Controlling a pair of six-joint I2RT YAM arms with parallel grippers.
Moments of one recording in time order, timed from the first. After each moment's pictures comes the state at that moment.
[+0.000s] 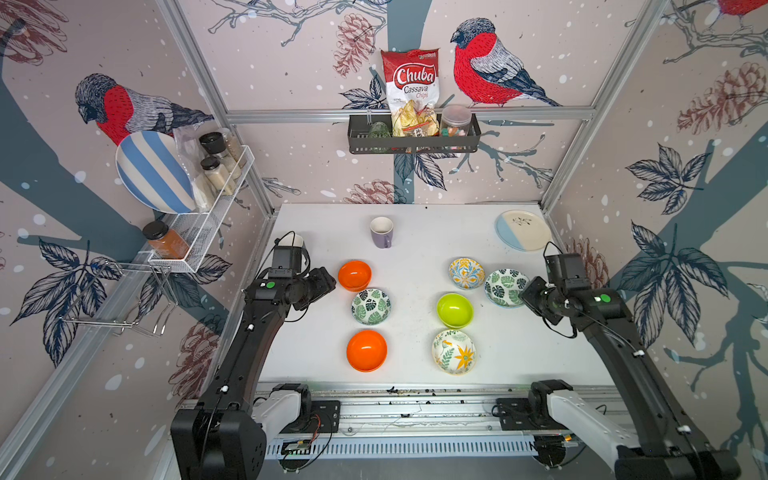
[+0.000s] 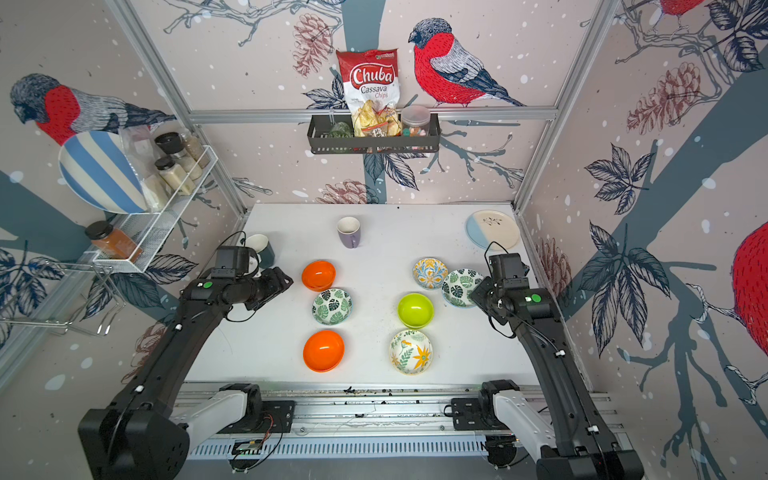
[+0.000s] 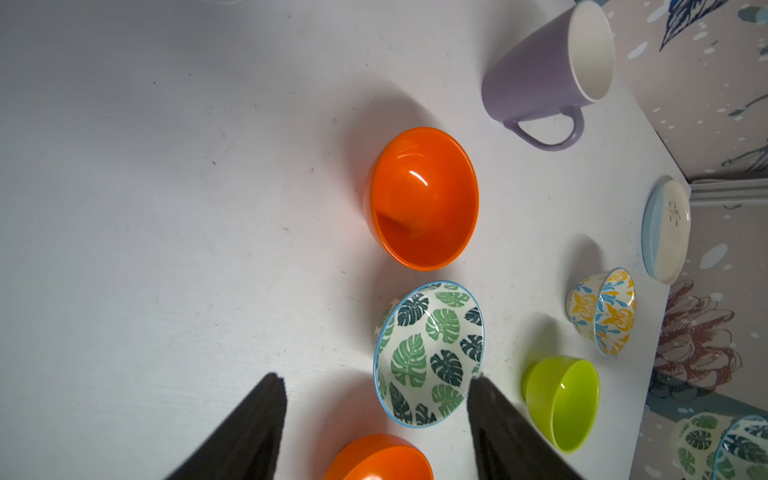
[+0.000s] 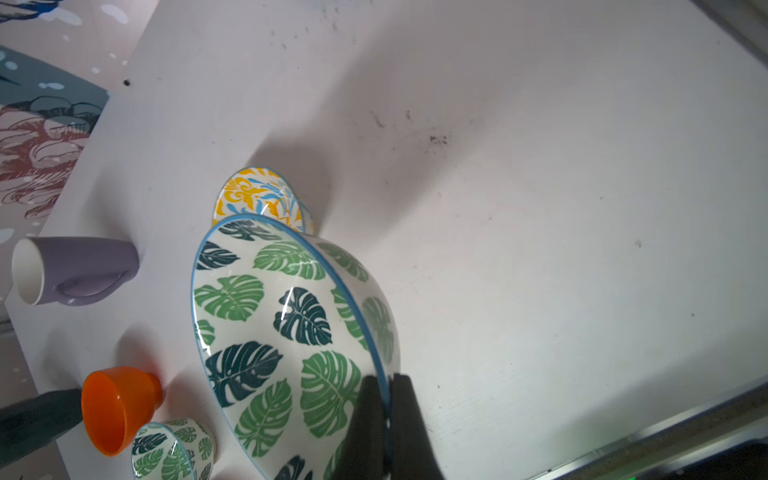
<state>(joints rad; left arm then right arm) -0.04 1.12 0.98 -0.85 0.28 -0.57 0.18 0.98 1.04 -1.07 0.02 0.80</state>
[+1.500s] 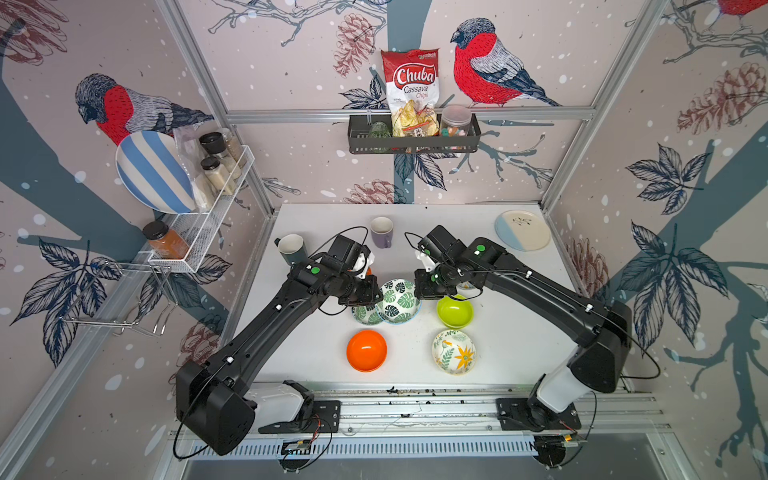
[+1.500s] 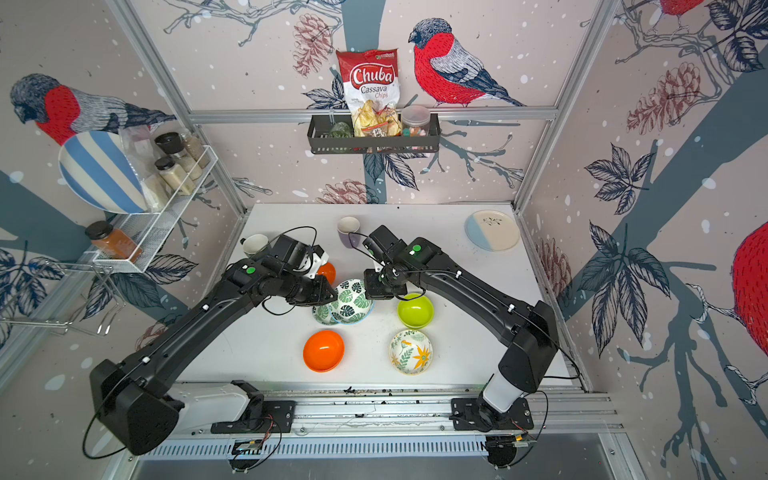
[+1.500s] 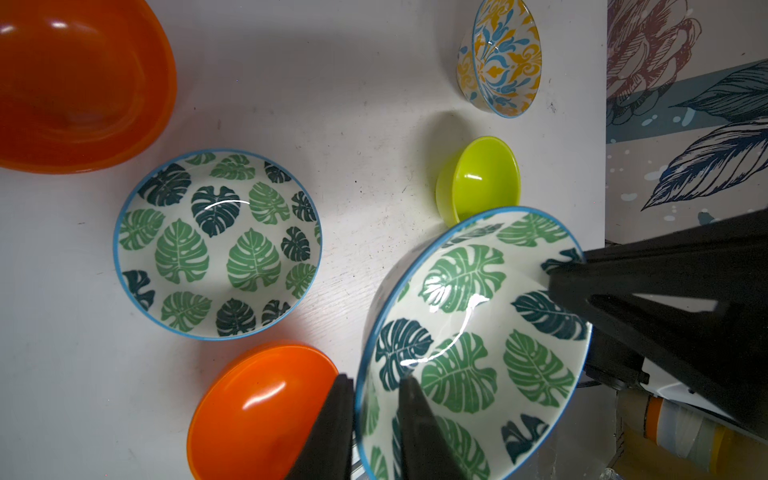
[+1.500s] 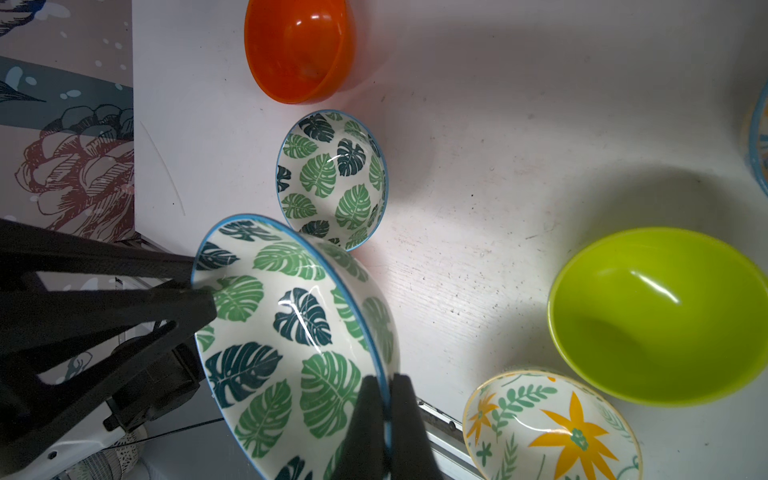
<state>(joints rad) -0.51 1.27 1.18 -0.96 0.38 -0.46 0.89 1.62 1.57 -1.05 -0.19 0.63</state>
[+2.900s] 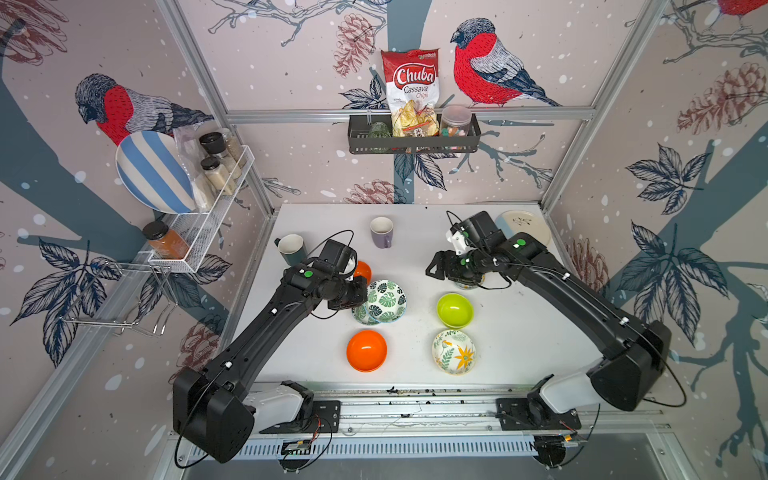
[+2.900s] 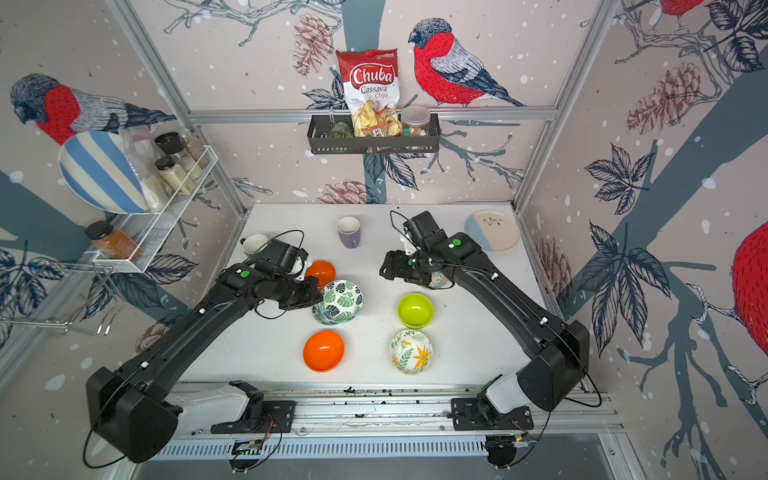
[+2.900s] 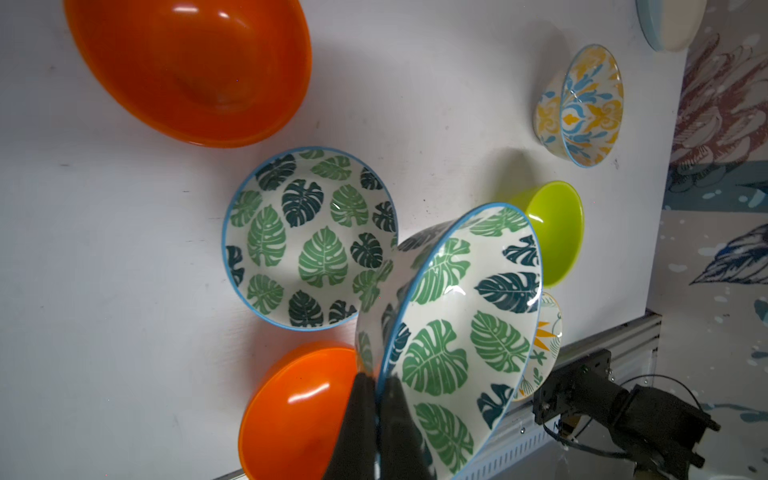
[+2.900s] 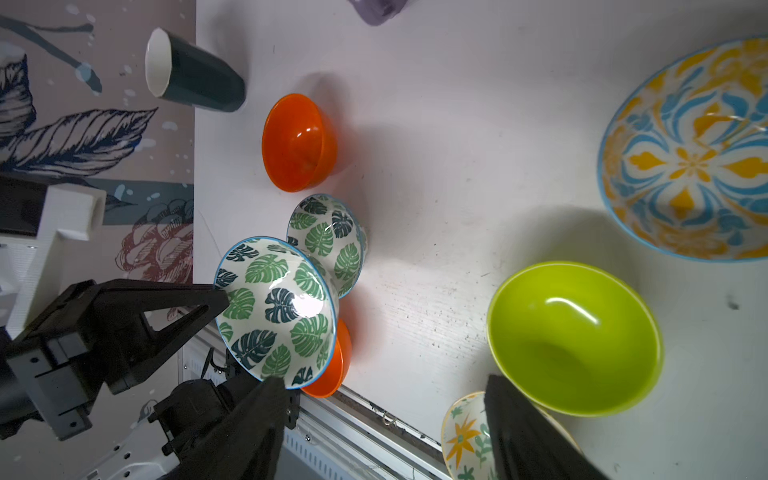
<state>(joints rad) -0.43 1.23 1.10 -0.95 0.27 -0.55 0.64 1.46 1.44 -0.96 -0.28 0.60</state>
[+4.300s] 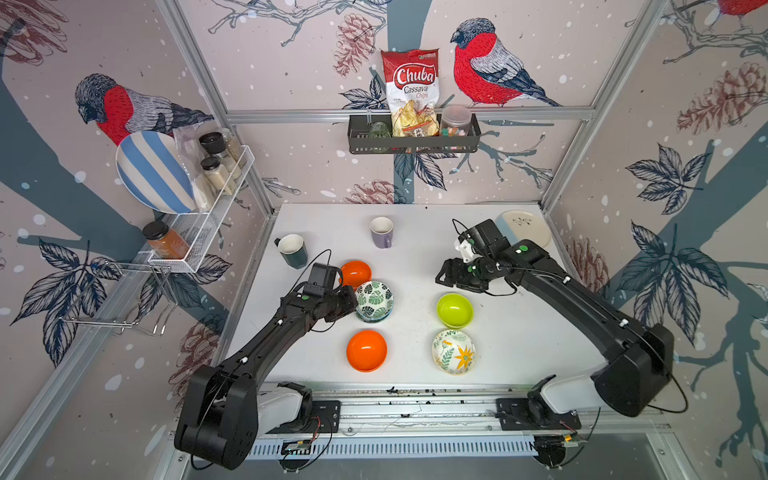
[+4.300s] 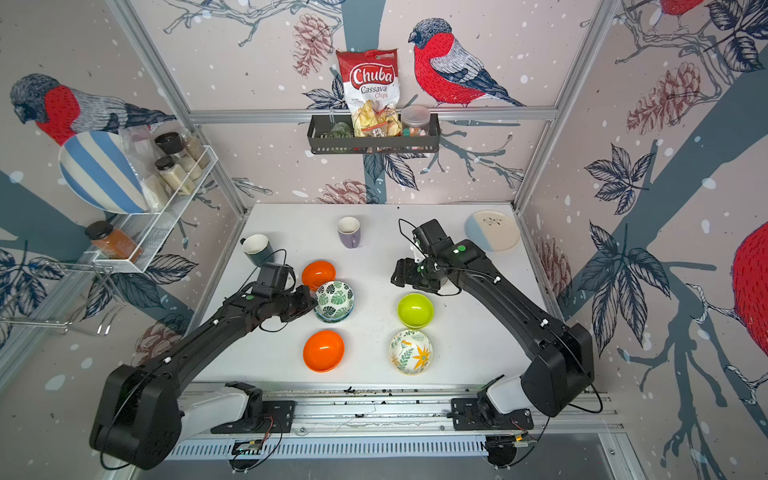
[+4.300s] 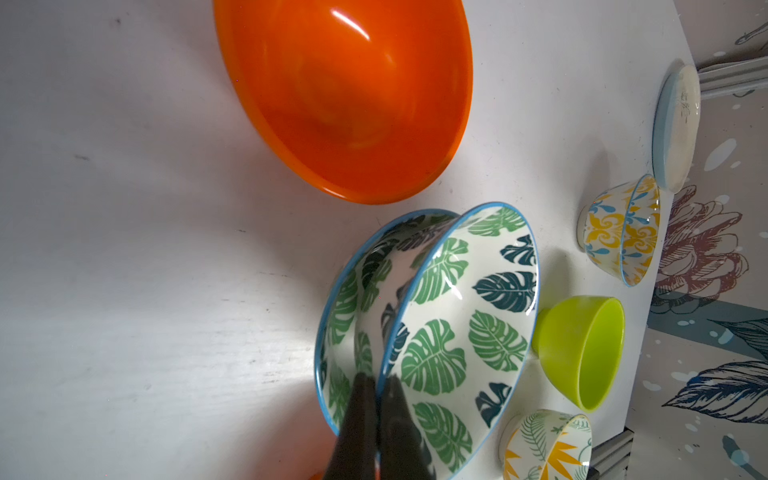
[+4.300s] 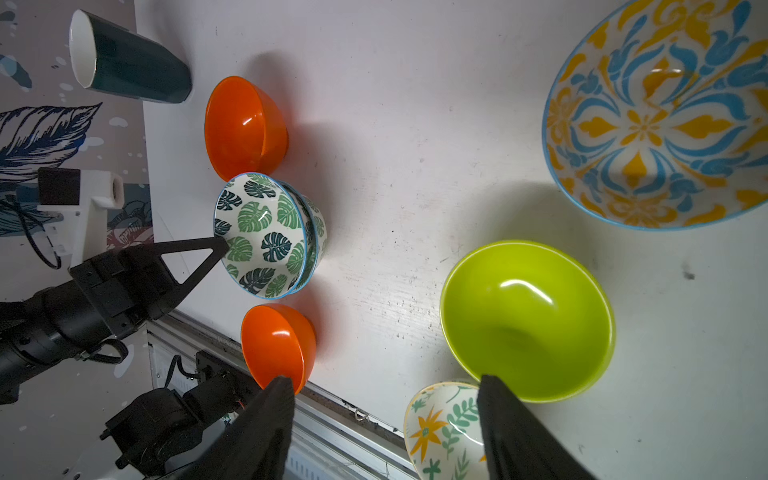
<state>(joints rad) -0.28 1.20 0.69 -0.46 0.32 -0.70 0.60 1.44 1.33 -0.94 -0.29 0.58</state>
